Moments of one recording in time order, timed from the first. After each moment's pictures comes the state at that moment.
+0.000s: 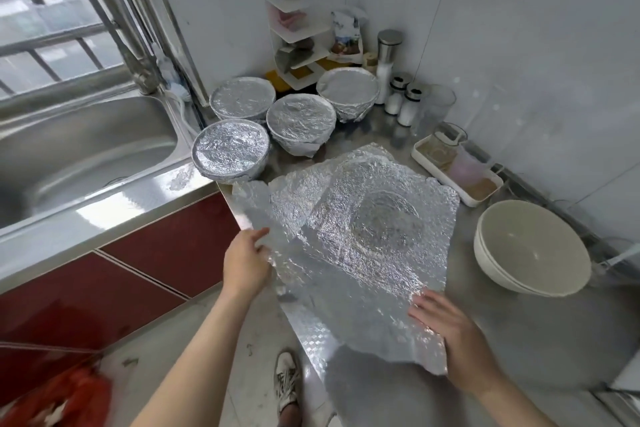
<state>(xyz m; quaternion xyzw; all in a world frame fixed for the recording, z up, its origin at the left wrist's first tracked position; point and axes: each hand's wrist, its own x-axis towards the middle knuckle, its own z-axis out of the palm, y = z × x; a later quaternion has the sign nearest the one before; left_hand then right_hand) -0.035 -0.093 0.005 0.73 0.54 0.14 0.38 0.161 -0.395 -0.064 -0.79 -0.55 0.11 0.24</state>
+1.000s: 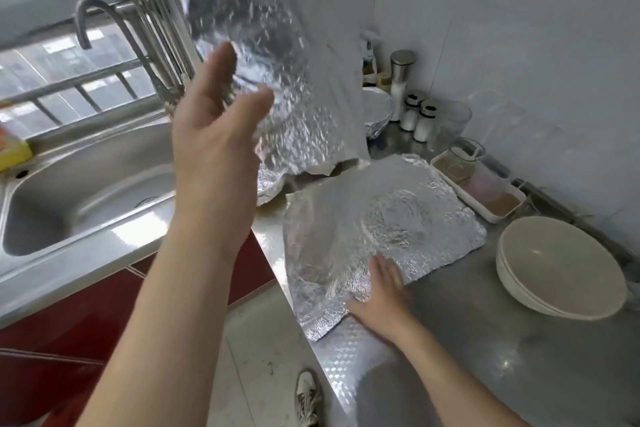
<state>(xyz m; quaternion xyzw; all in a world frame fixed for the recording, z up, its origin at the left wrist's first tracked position) -0.005 -0.108 0.243 0.58 0.29 0.50 0.57 0.112 -0.240 -0.031 -0.85 -0.39 0.30 0.17</state>
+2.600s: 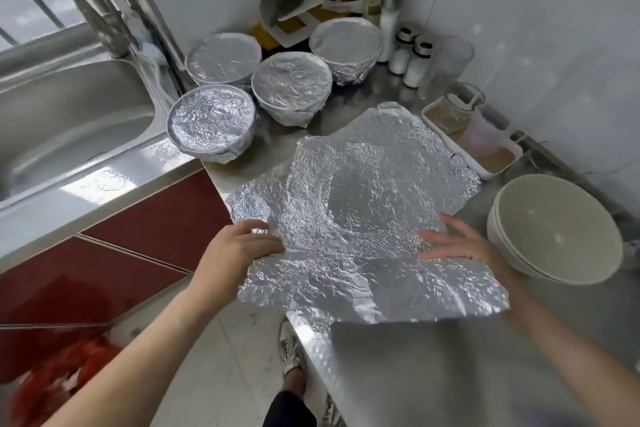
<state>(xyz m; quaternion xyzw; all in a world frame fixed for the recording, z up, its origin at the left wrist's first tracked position) -0.066 -0.065 -0.025 0.97 0.13 0.12 0.17 0.253 -0.340 -0.031 -0.71 -0.65 0.17 0.19</state>
